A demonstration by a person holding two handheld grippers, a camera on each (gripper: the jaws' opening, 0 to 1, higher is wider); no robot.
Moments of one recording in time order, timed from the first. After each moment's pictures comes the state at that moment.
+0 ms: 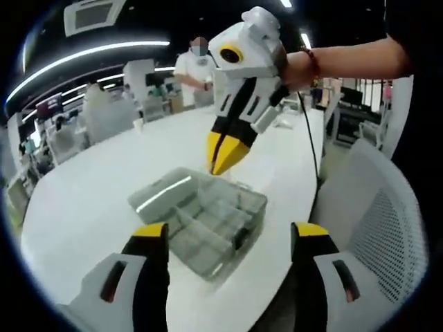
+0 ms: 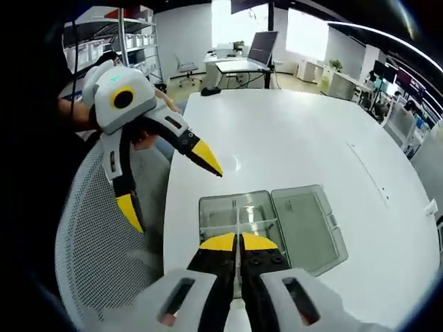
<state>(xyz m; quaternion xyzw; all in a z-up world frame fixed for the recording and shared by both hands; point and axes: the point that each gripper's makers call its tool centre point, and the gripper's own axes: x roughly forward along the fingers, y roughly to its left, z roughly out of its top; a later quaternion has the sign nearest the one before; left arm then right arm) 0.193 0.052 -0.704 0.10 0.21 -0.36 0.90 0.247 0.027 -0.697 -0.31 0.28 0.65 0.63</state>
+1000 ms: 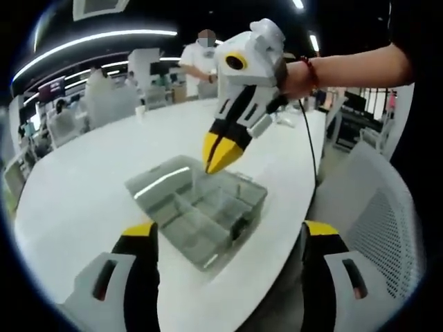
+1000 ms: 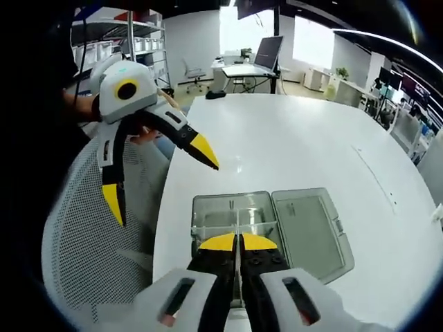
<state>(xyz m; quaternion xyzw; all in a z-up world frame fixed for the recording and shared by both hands) 0.189 0.058 -0.716 0.07 0.24 -0.36 0.90 0.253 0.031 -0.720 -0.29 0.26 0.68 0.62</state>
